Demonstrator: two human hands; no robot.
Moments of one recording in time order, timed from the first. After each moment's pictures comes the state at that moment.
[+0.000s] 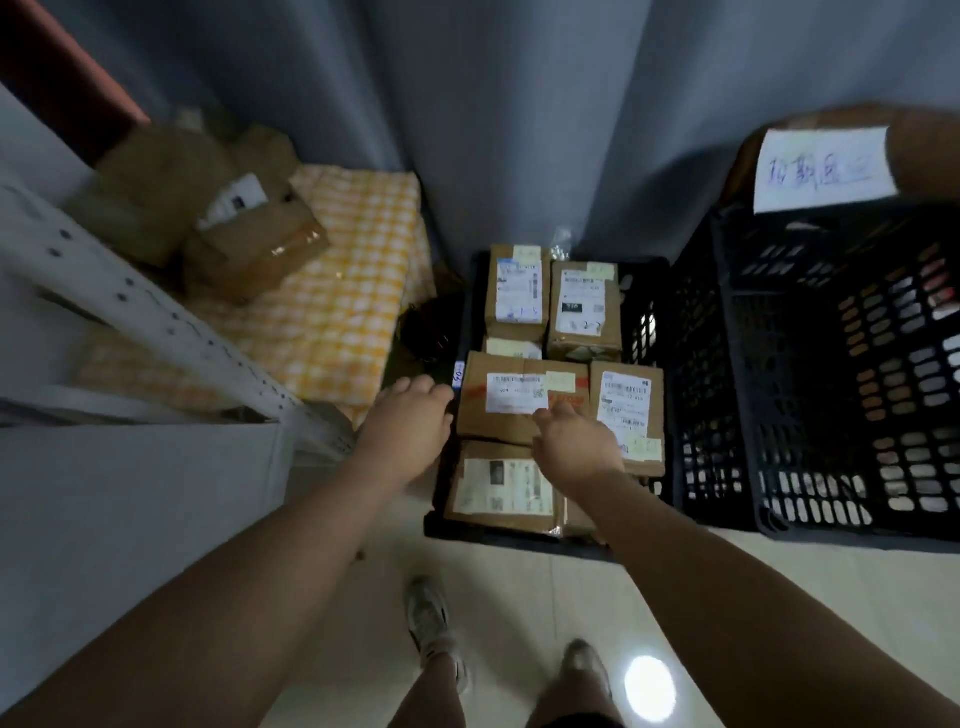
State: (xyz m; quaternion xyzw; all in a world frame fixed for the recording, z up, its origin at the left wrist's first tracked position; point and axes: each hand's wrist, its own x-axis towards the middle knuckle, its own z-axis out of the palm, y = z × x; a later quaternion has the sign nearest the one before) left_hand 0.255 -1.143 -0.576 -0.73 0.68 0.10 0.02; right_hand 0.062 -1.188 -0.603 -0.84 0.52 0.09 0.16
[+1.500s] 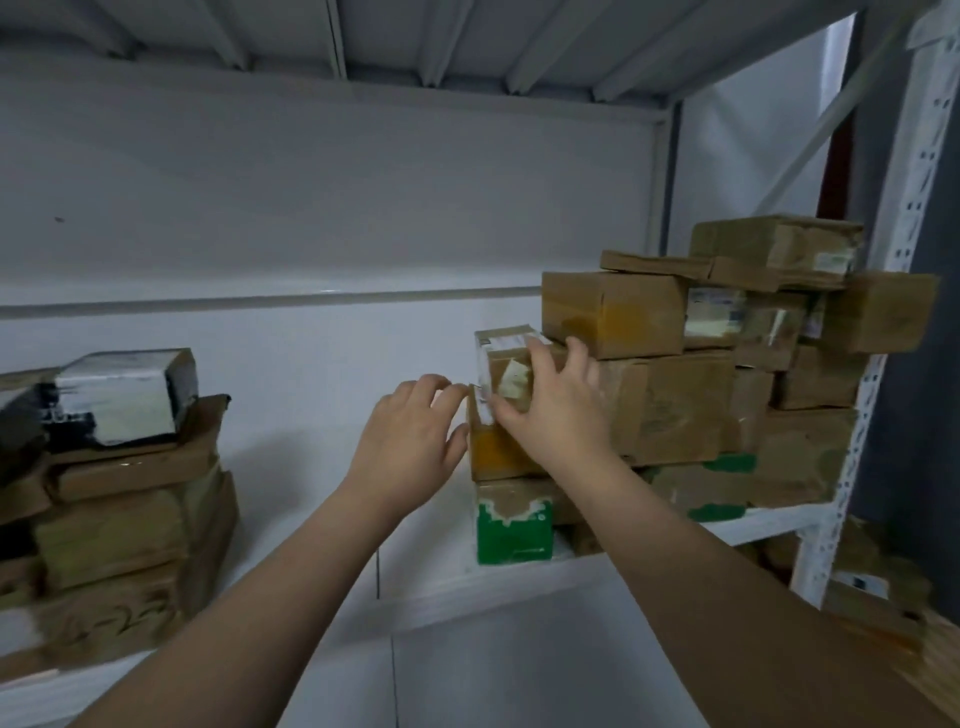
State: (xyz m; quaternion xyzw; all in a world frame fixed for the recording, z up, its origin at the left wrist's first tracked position) left_hand 0.218 -0.558 -0.154 -0.89 0.17 -0.41 -0.03; right_hand 0.235 -0.727 -0.133 -0.92 -0.07 -0.33 0.20
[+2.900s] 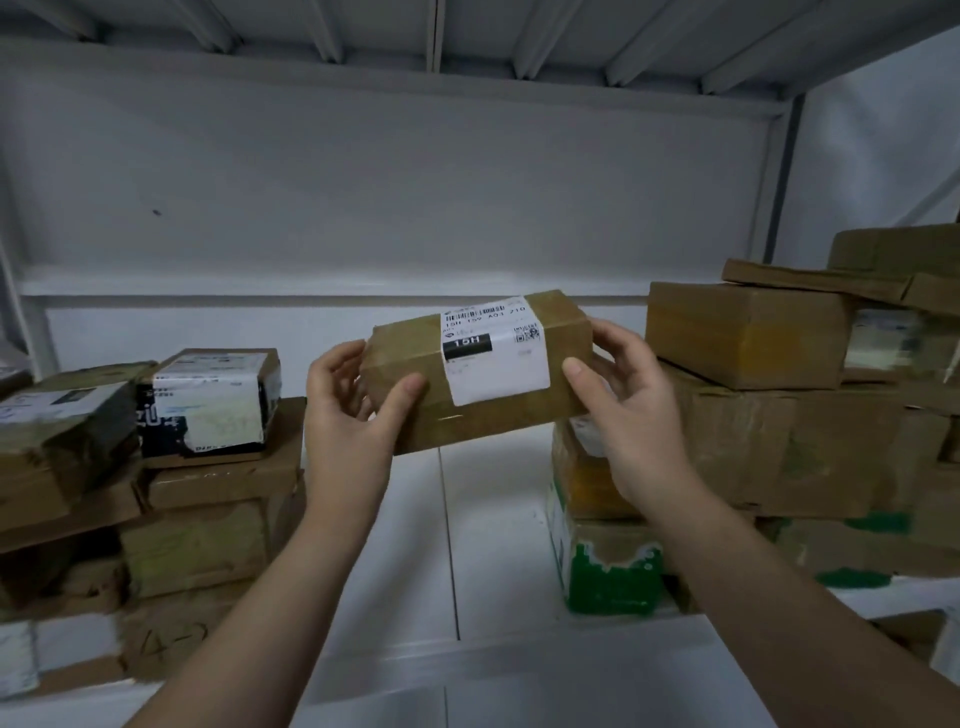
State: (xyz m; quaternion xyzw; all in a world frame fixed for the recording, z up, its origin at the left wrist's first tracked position) left_hand 0.216 -0.462 -0.141 -0.60 0.12 -0.48 -0.63; right_hand 0.253 -0.671 -0.123 -0.63 -0.30 -0.24 0.67
